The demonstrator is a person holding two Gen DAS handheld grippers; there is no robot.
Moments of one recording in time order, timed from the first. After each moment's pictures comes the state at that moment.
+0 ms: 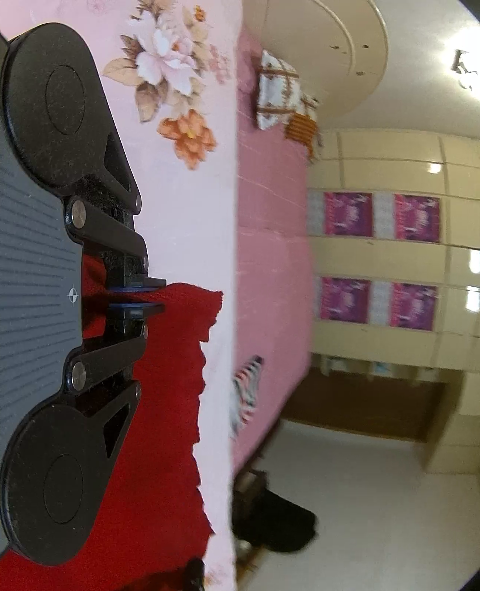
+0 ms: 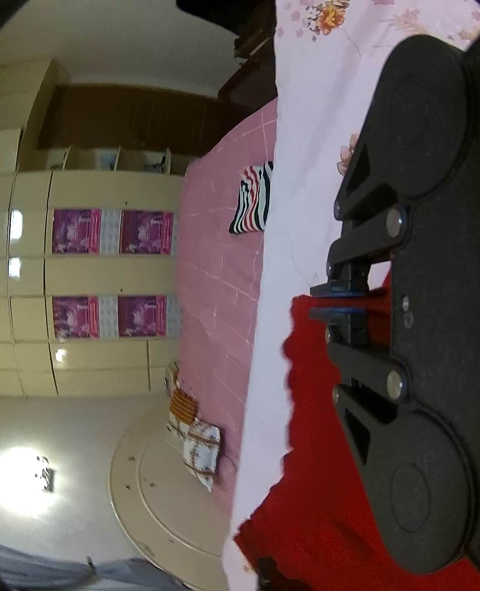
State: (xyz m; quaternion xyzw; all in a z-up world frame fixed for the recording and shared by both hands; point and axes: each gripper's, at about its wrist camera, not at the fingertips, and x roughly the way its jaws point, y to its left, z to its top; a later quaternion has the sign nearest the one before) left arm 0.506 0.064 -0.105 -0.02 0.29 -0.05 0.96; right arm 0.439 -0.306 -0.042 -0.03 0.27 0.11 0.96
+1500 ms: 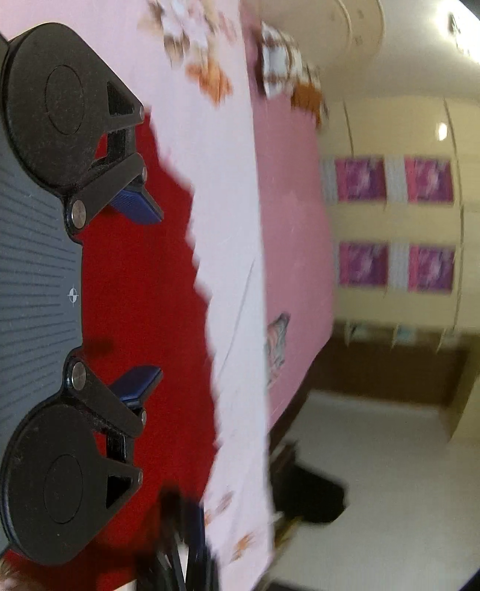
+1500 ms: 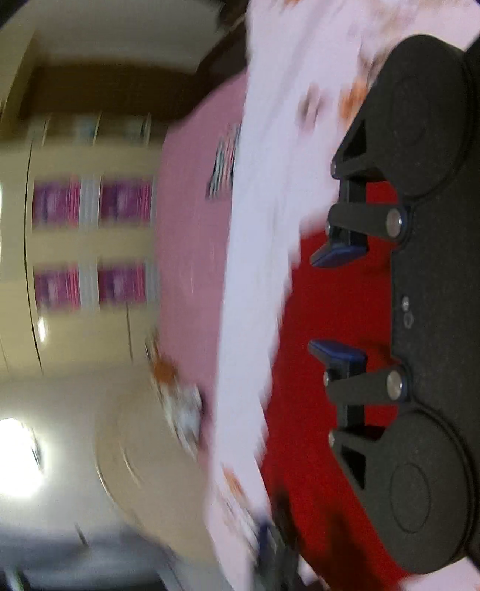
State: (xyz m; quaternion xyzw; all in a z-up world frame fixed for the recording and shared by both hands) left arm 0.462 -0.027 -0.094 0.02 0.31 -0.12 0.94; right arm 0.406 -0.244 -0.048 -0.05 0.29 0.21 0.93
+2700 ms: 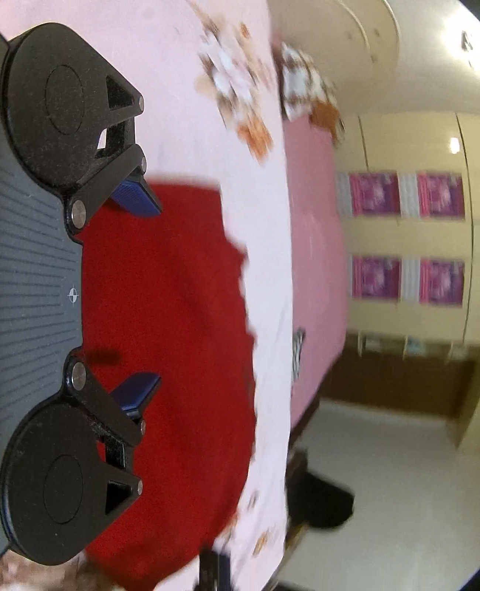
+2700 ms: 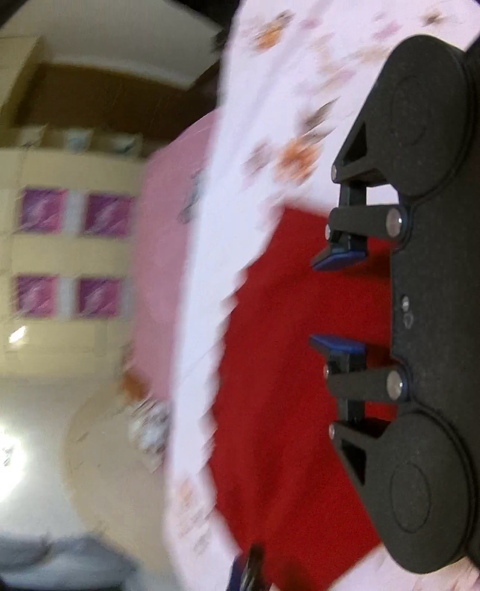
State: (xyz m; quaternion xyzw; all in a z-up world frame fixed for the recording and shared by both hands) left arm 0.410 0.031 -0.096 0.01 0.32 -0.11 0.94; right arm 0.340 -0.270 -0.036 -0.06 0.30 0.18 0.93
